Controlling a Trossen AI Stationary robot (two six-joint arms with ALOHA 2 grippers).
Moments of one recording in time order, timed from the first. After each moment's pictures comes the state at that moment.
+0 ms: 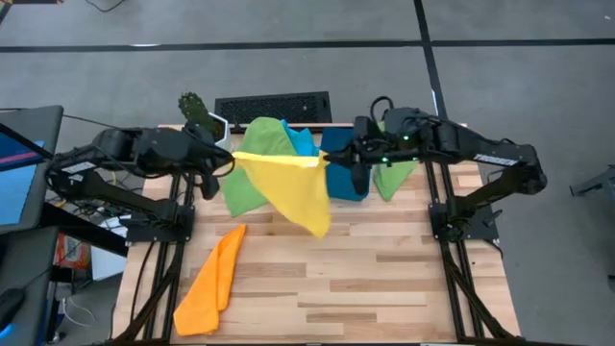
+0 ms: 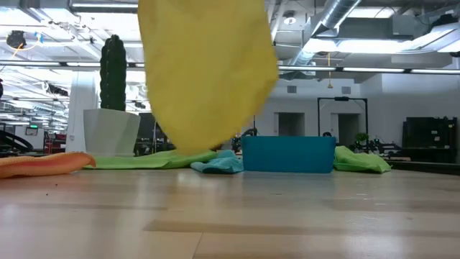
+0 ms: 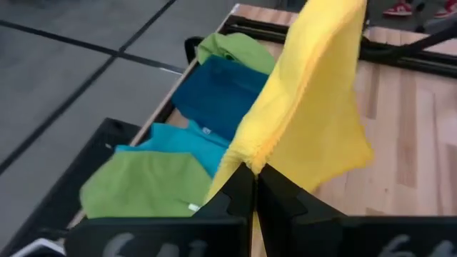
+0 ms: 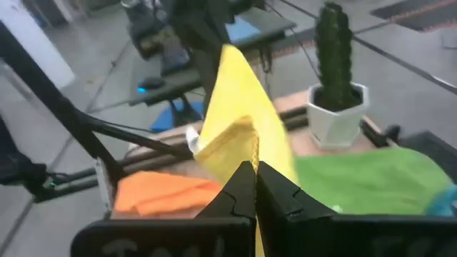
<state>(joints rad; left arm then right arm) -0.02 1.05 1.54 -1.13 -0.37 -0.23 -0.06 1.36 1.57 -0.54 -0.04 0.20</state>
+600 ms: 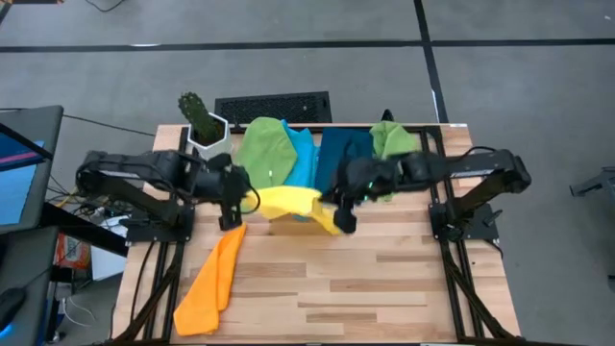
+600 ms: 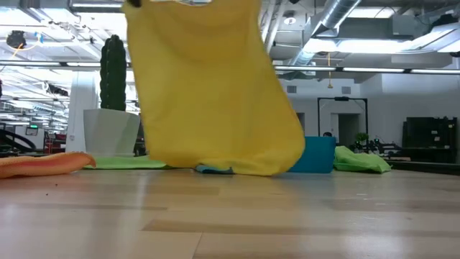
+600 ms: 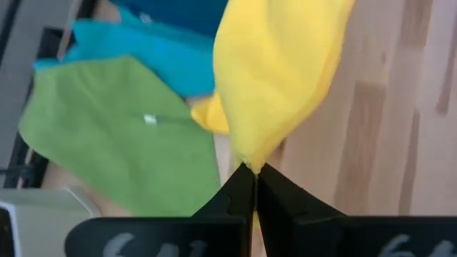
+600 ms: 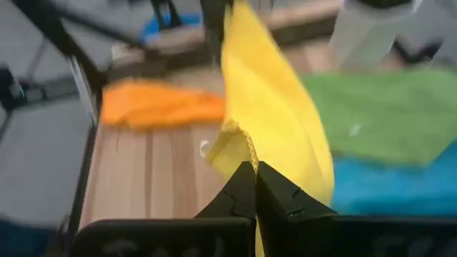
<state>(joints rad) -0.19 1.30 1.53 -1.35 -0.29 -0.35 0.14 1.51 1.57 -0.73 0.09 0.24</state>
